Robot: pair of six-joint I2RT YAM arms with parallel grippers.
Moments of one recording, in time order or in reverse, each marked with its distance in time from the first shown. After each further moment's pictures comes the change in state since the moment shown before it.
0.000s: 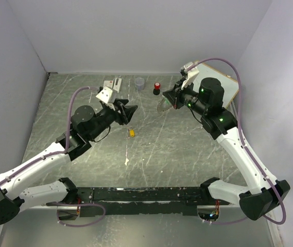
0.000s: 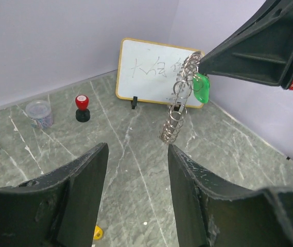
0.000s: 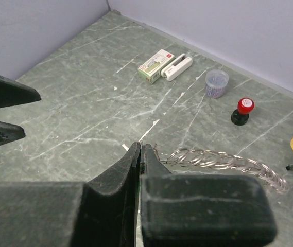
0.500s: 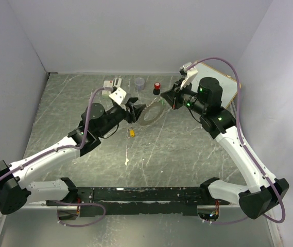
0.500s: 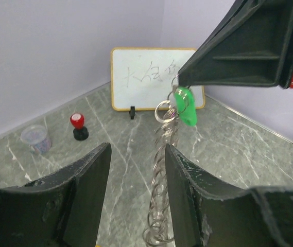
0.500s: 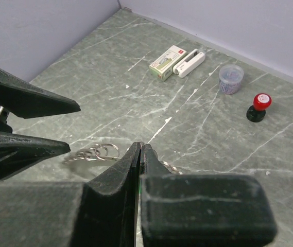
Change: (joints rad) left arm -0.024 0.126 0.011 0.131 0.052 0.129; right arm 0.000 0.016 0.000 0.001 -0.025 0.050
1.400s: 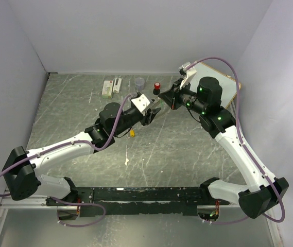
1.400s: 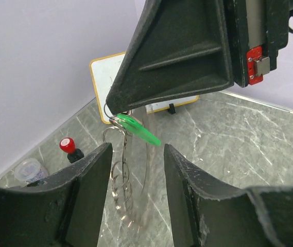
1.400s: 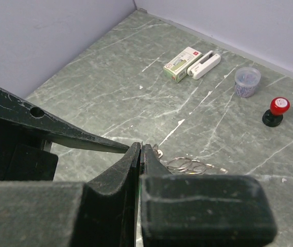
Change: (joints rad) left arm -0.116 0.187 0.111 0.073 0.031 0.214; right arm 0.000 0.006 0.000 0.018 -0.063 0.036
